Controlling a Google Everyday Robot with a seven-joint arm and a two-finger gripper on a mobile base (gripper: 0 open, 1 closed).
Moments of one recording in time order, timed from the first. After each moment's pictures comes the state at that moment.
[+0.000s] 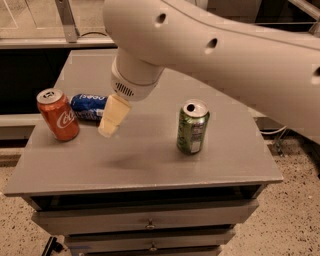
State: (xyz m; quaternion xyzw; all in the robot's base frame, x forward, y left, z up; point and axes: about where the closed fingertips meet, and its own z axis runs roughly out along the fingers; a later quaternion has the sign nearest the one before) arm 0.528 0.074 0.907 -0.52 0.81 0.01 0.27
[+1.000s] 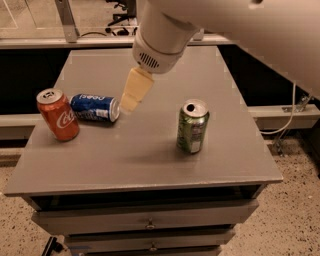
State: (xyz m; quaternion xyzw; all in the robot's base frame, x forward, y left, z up) arm 0.547 0.029 0.956 -0.53 0.80 -0.02 0.28
